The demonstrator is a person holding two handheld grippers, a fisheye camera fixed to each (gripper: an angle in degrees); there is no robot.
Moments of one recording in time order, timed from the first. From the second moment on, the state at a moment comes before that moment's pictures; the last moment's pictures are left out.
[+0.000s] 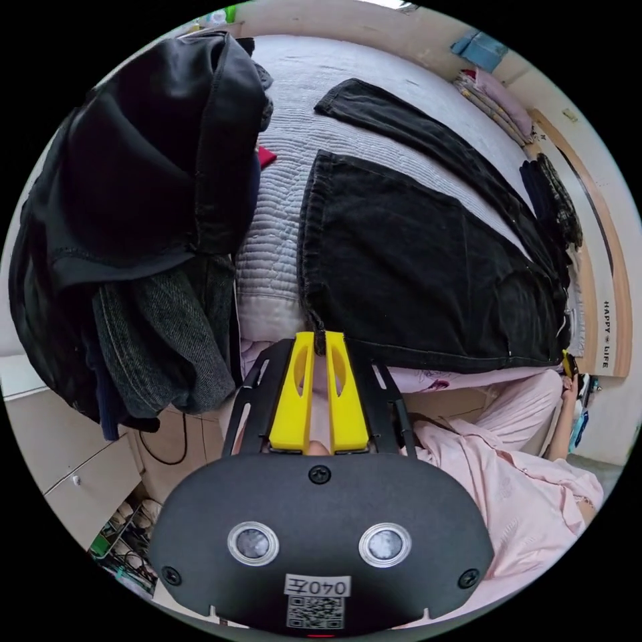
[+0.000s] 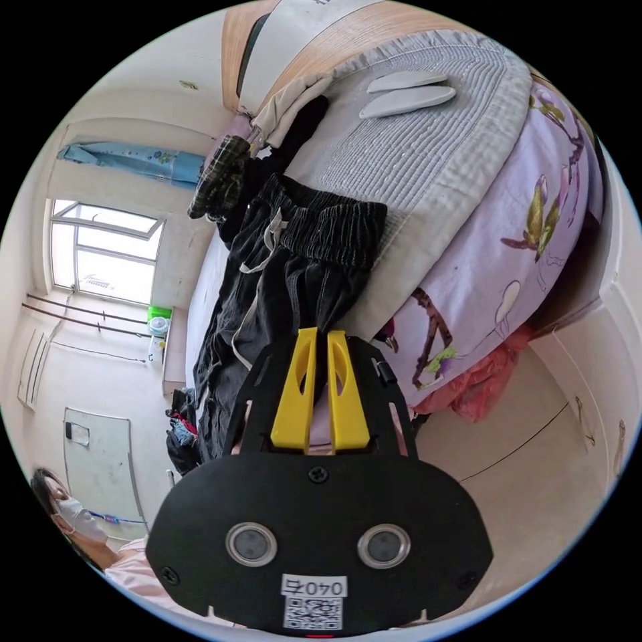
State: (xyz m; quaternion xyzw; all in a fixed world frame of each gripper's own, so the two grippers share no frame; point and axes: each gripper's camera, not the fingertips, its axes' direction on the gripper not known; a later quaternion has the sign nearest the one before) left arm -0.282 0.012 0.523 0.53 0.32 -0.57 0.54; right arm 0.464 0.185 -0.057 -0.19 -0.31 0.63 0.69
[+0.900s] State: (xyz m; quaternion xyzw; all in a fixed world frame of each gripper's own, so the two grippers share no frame) left arm -0.253 0.120 0.529 0.69 0.23 -0.61 0.32; right arm 0.472 0.067 -0.188 -0.11 -0.28 0.56 0.78
